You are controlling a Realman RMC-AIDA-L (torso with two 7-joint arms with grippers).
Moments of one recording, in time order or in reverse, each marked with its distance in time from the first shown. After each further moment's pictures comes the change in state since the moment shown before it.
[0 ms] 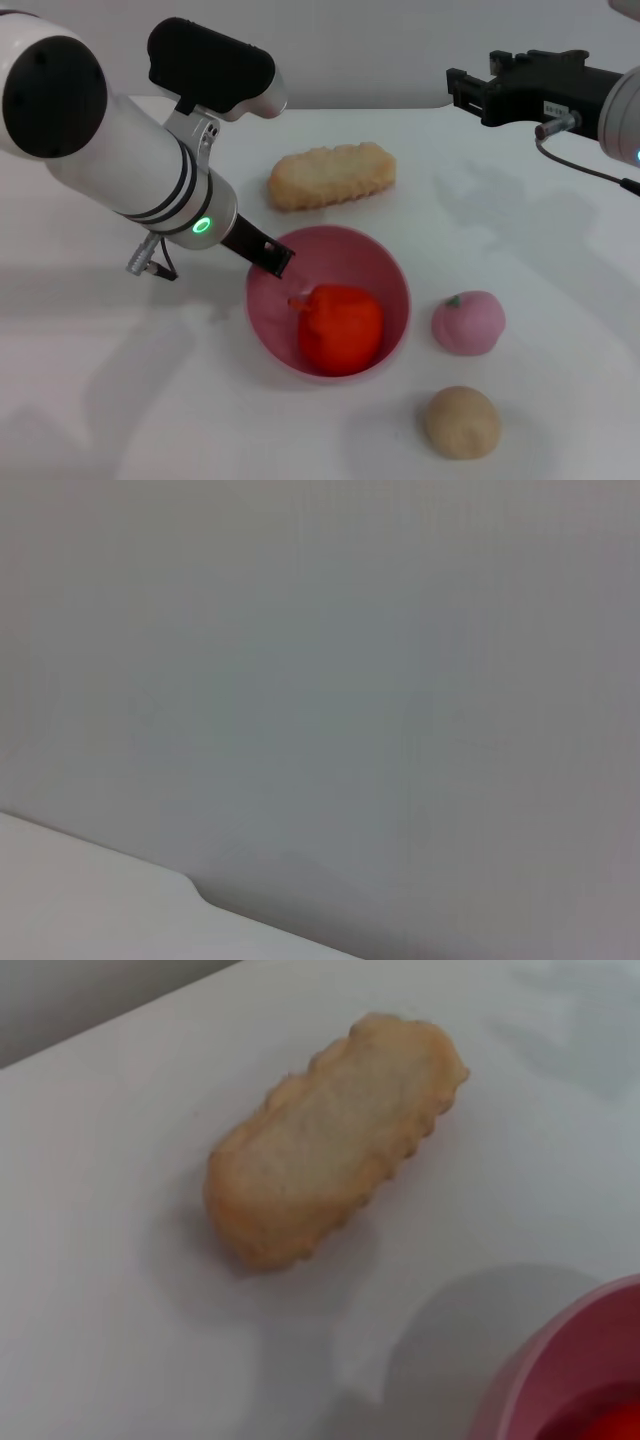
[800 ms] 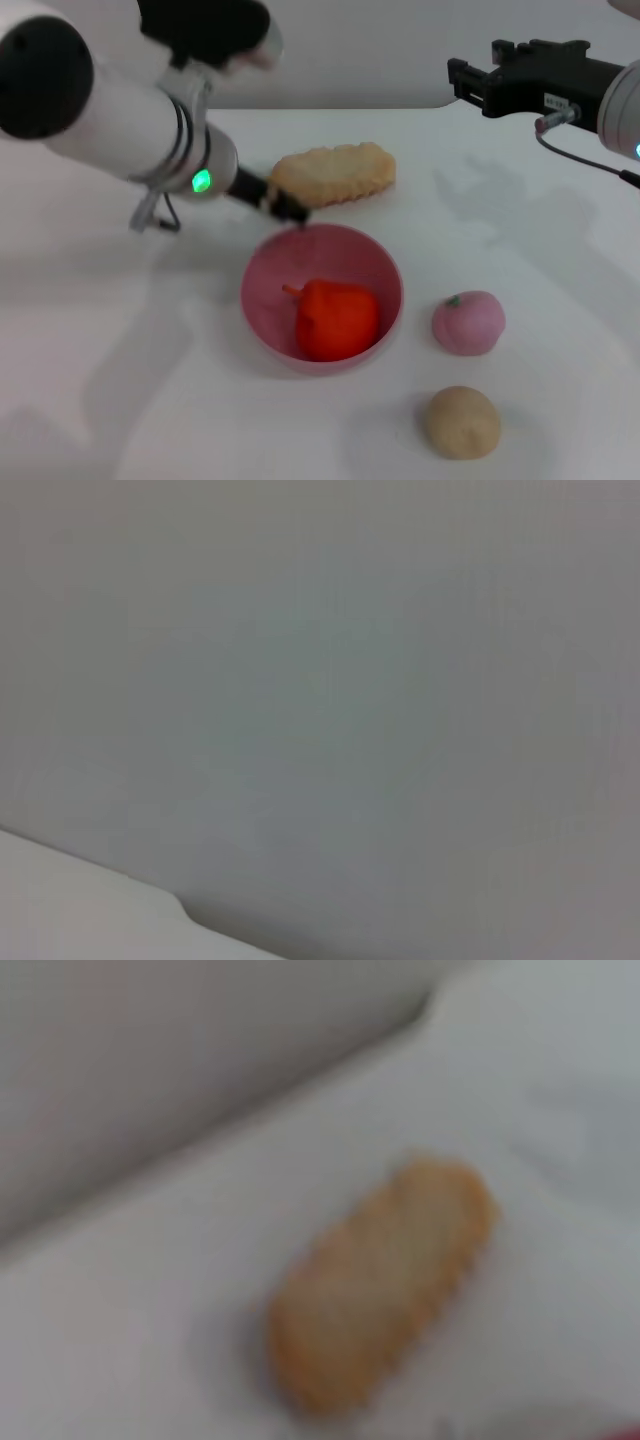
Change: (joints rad) left arm -0.001 0.006 -0.028 0.043 0.046 0.083 0.008; right arm 0.004 -0.003 -0.006 0.021 0.000 -0.050 -0.020
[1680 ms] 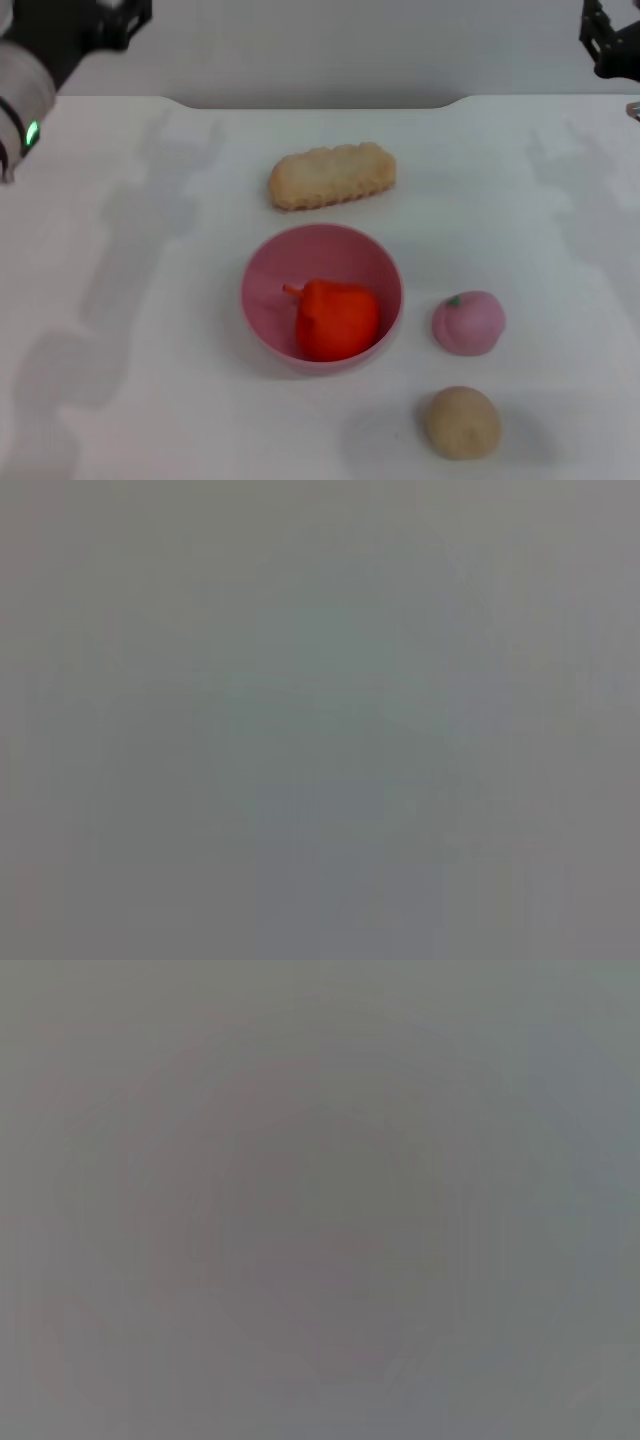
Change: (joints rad) left arm 0.474 -0.002 -0.022 0.055 0.252 1.147 -0.012; right arm -0.089 -0.004 -0.046 0.355 0.031 -0.783 -0.163
